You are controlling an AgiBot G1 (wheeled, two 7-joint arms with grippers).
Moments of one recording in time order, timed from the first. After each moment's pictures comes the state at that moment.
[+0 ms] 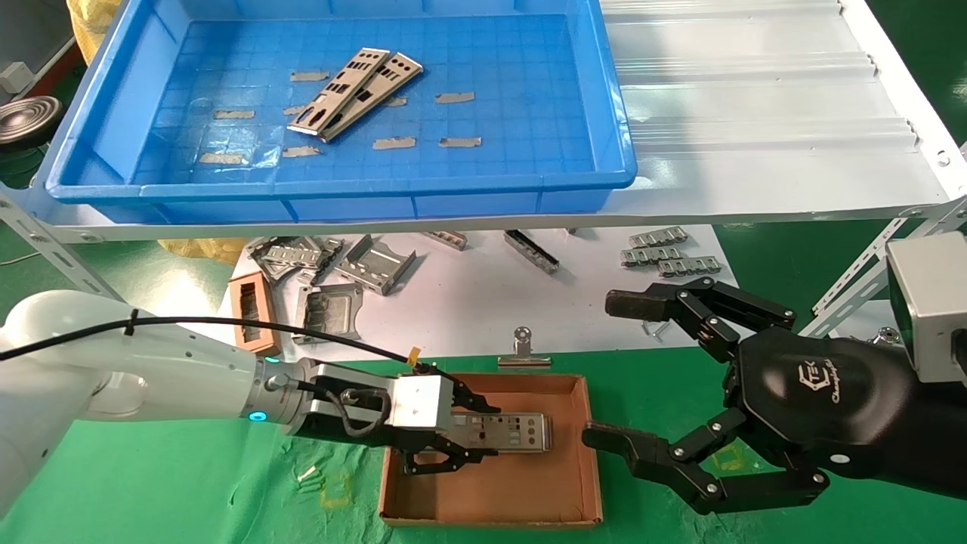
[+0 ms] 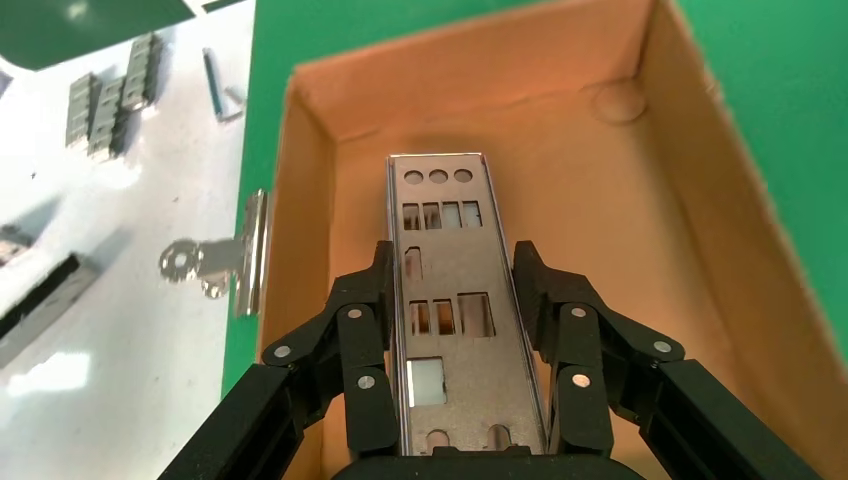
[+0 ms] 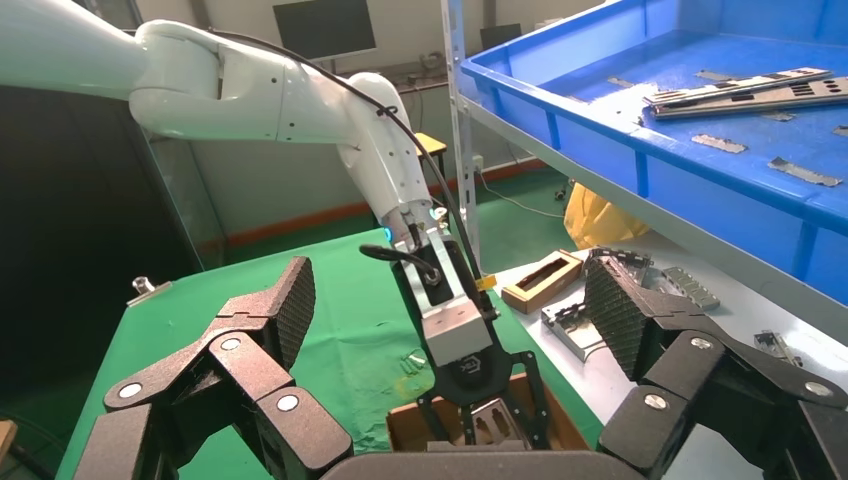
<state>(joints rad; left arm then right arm) -1.54 1.24 0.91 -0.33 1.20 1.31 0.54 1.07 -0.54 -0.40 1.21 -0.61 -1.40 0.10</state>
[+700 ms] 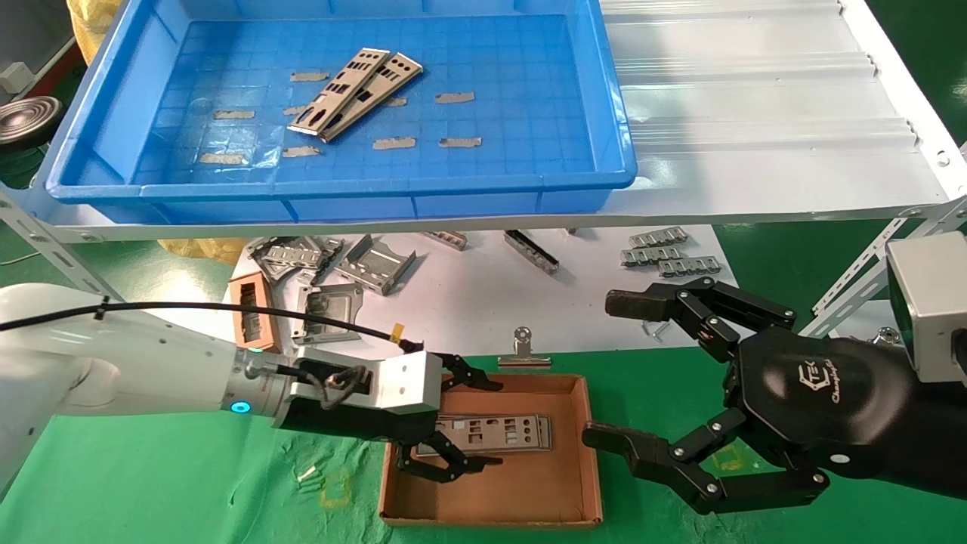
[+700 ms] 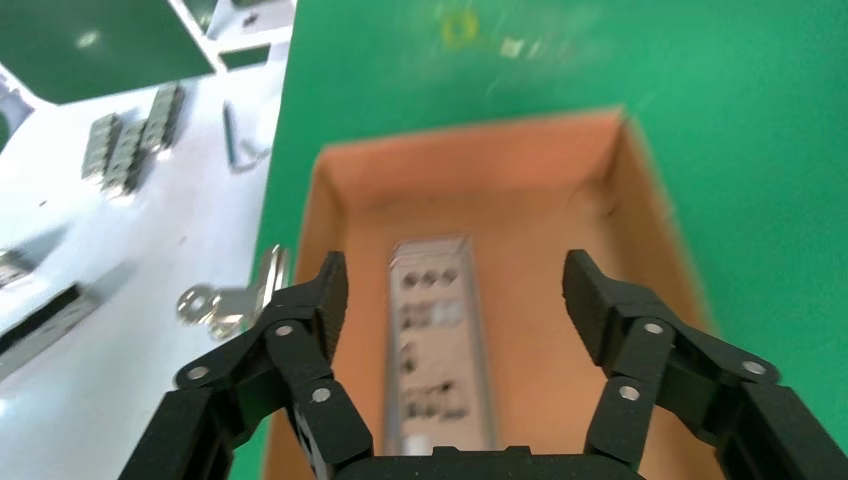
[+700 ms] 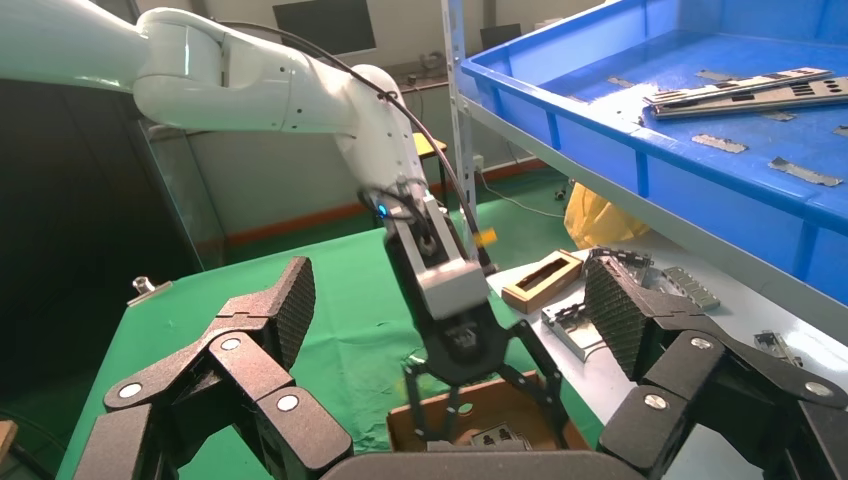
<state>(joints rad) -1.57 1.25 0.87 -0.22 1.12 1.46 0.57 1.07 -0.54 -0.40 1.21 -0.61 -1.40 0.10</state>
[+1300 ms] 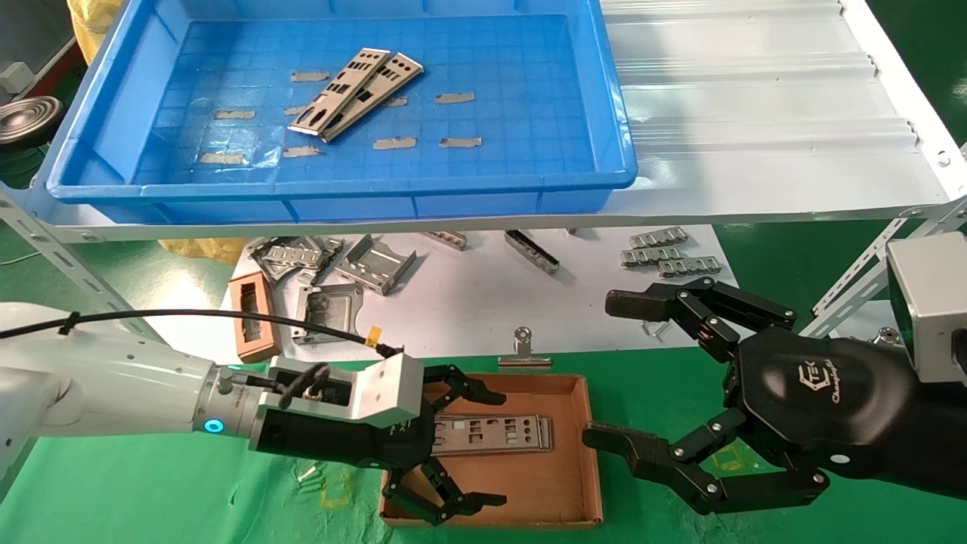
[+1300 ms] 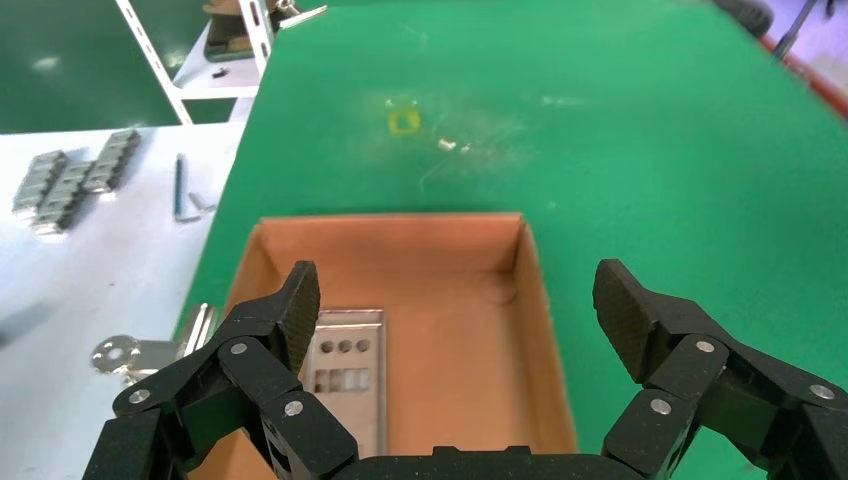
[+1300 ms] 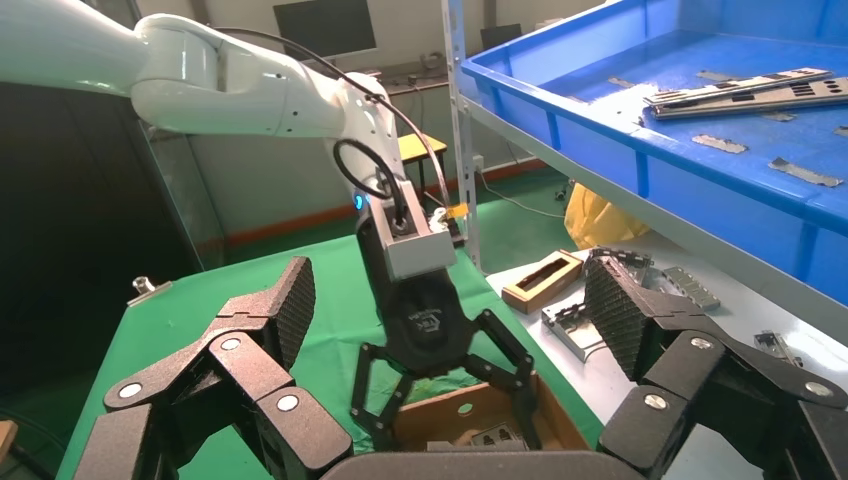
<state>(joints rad) -1.53 1.20 0.83 -0.24 1.05 1.59 0.48 1.07 -0.54 -0.40 1.21 -0.61 -1.40 0.10</state>
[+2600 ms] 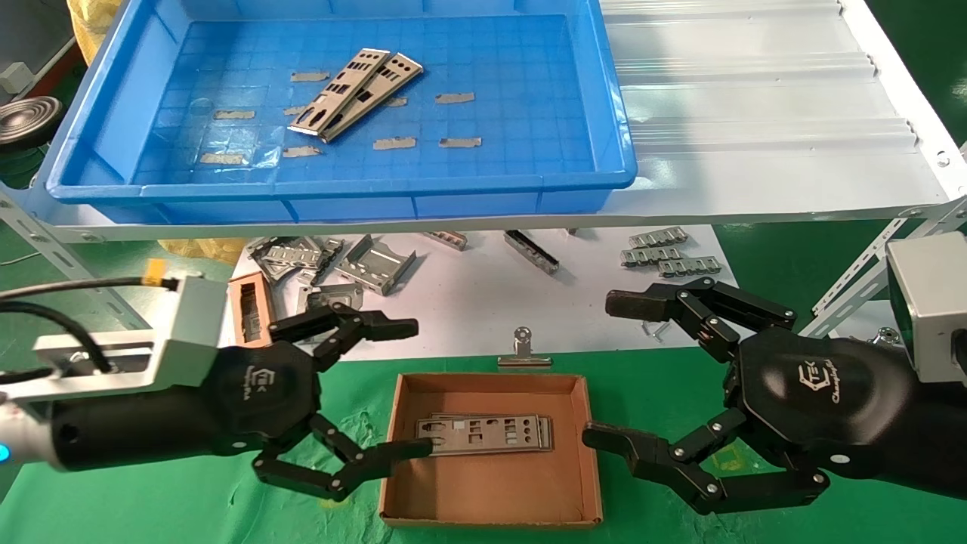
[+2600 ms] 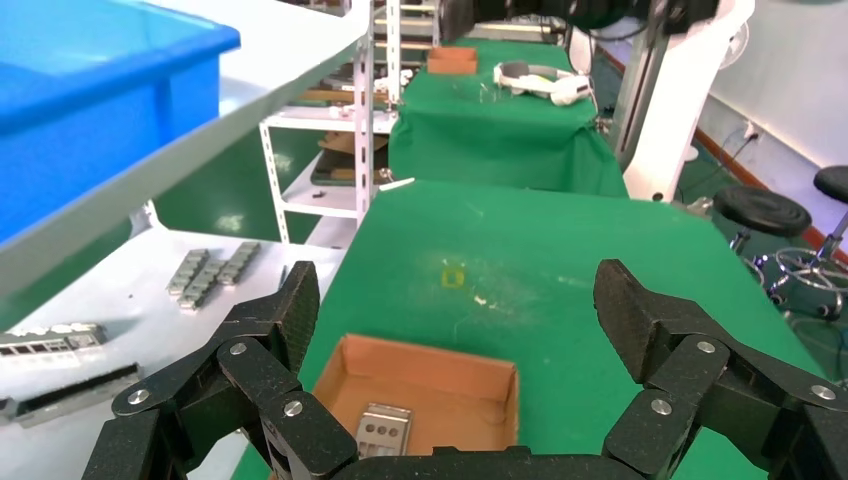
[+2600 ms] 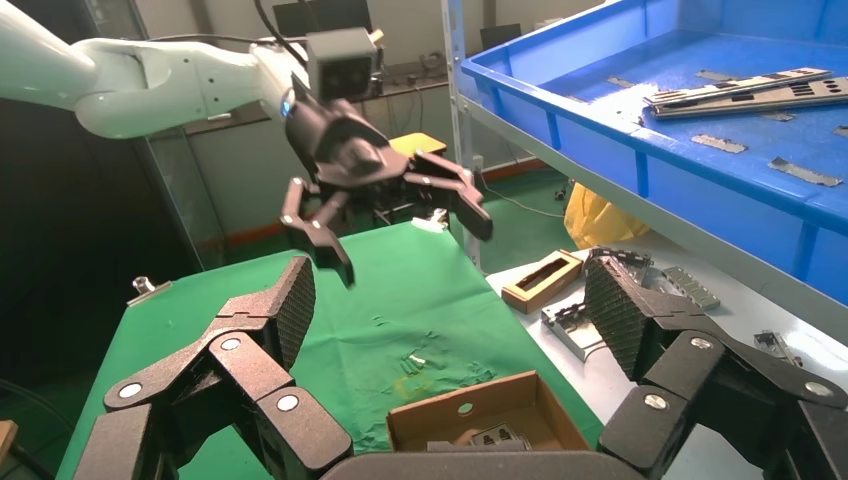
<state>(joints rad) -1.24 0.82 0.47 -0.91 0.84 1.53 0.05 1.07 -0.54 -0.40 1.21 -0.61 -1.40 0.10</state>
